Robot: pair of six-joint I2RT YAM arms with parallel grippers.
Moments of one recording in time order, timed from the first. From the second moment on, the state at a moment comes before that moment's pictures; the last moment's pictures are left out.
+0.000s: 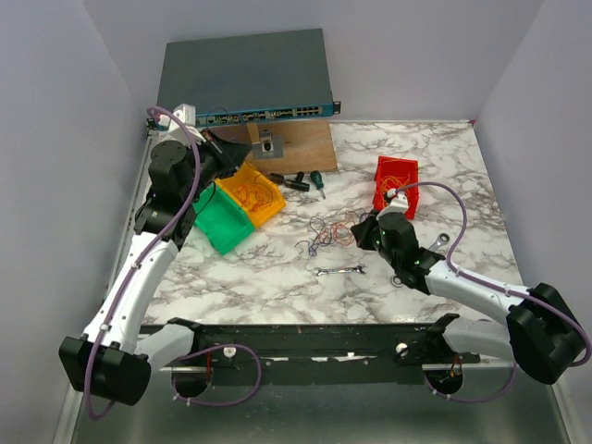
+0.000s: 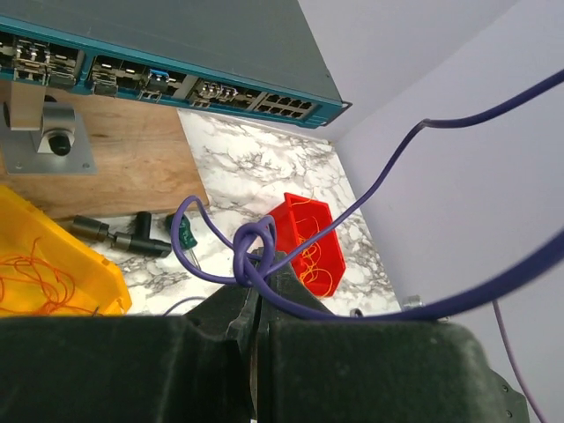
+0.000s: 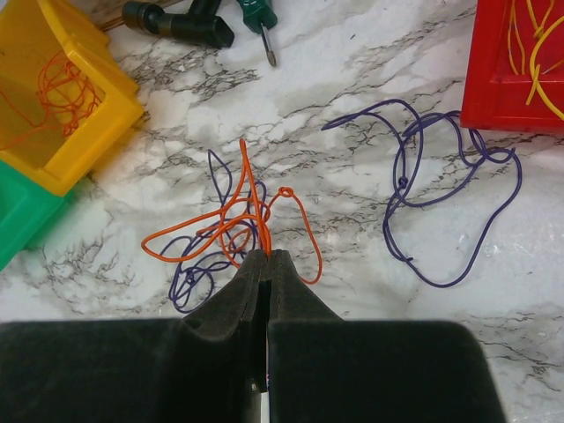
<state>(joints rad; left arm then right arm) -0.24 1.10 1.10 -0.04 0.25 -0.72 0.65 1.17 0.49 0.24 0.26 0.59</state>
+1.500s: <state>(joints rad) -0.21 1.05 0.87 0.19 0.26 -0.72 0.66 1.41 0.72 0.23 -0.18 0.30</state>
